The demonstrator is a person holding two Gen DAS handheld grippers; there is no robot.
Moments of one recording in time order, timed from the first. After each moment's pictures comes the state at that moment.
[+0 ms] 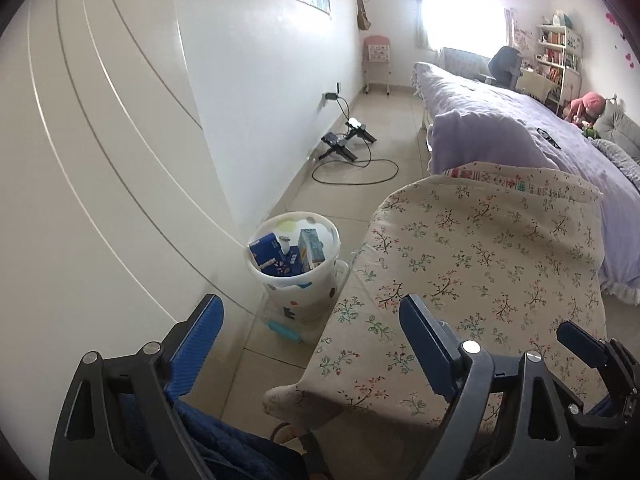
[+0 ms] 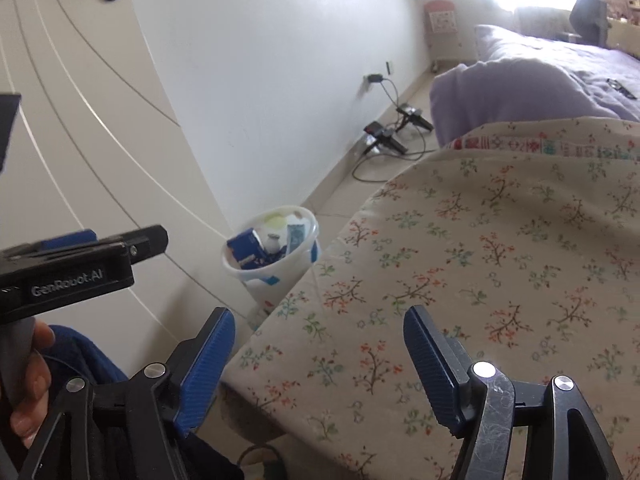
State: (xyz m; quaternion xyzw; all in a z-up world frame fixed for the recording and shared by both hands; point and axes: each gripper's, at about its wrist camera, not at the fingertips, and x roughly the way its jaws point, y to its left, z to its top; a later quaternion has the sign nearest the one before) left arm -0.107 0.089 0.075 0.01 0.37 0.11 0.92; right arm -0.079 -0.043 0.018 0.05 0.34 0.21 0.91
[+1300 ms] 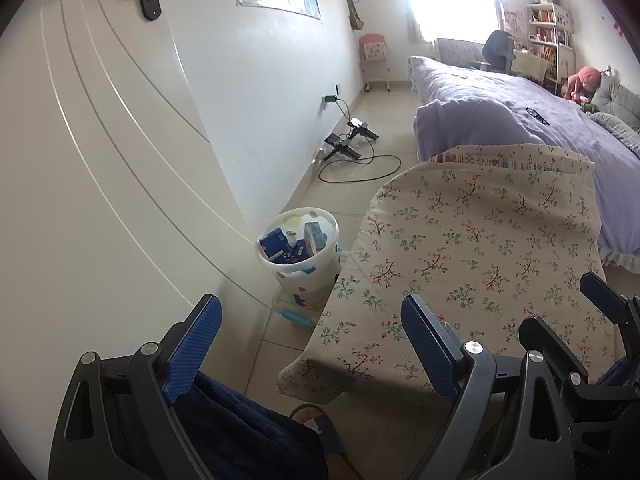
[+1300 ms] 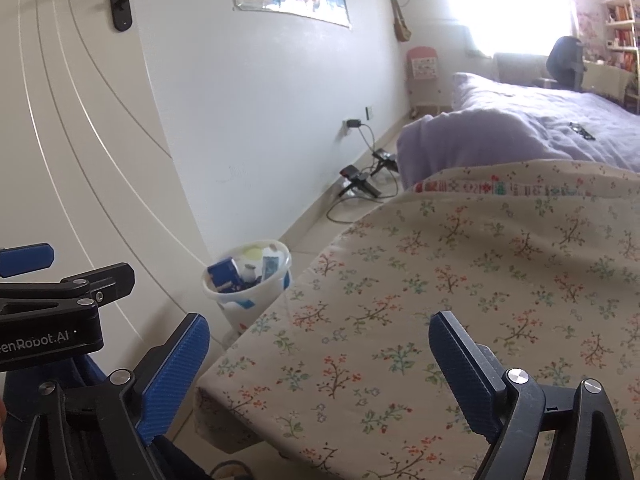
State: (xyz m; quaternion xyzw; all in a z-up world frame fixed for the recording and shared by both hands) left arm -0.153 0.046 0.090 0.06 0.37 0.12 0.92; right arm -0.122 -0.069 0.038 0.03 0.28 0.18 0.94
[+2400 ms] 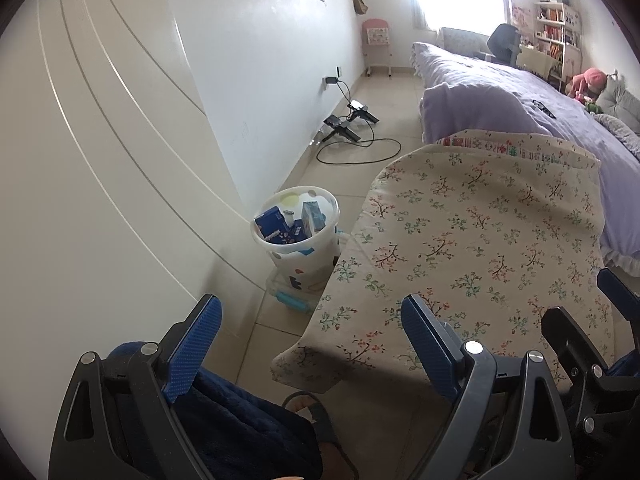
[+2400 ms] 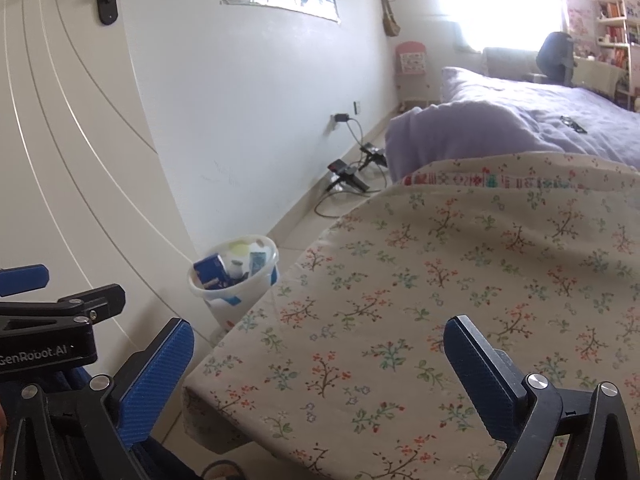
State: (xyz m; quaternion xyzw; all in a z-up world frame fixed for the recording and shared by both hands) left arm -0.140 0.060 0.067 0.04 0.40 0.12 0.91; right arm -0.113 -0.069 0.029 0.02 0.29 0.15 0.94
